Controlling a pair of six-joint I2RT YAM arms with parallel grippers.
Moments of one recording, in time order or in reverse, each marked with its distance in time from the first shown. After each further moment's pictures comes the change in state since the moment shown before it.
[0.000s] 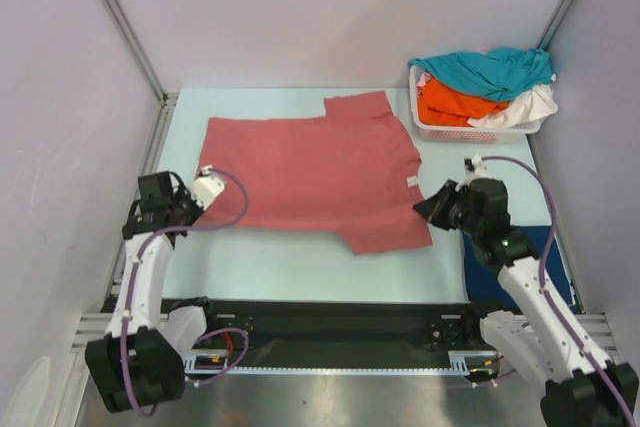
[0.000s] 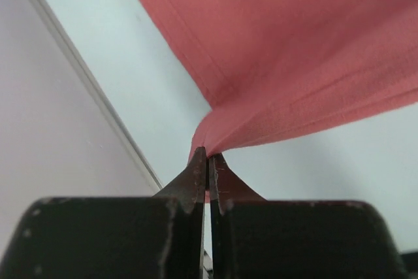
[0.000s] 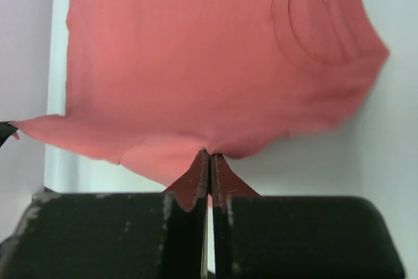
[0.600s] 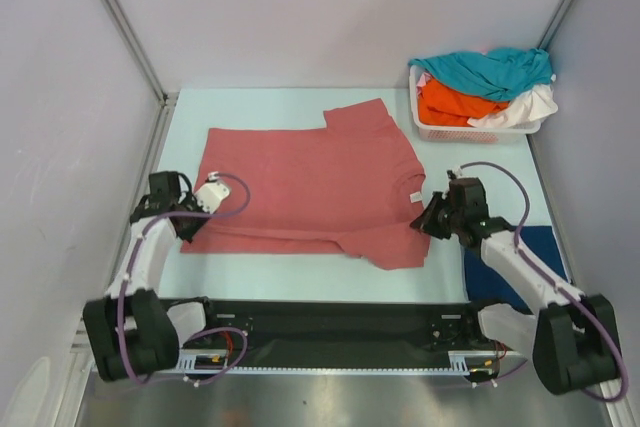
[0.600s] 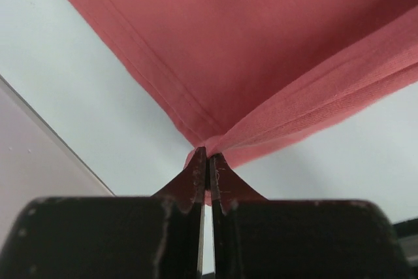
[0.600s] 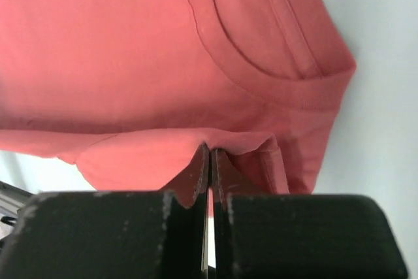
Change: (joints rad) left arm -0.005 0.046 -0.082 -0.103 -0.003 0.027; right arm 0.008 0.171 -0.124 -0.010 0.019 0.000
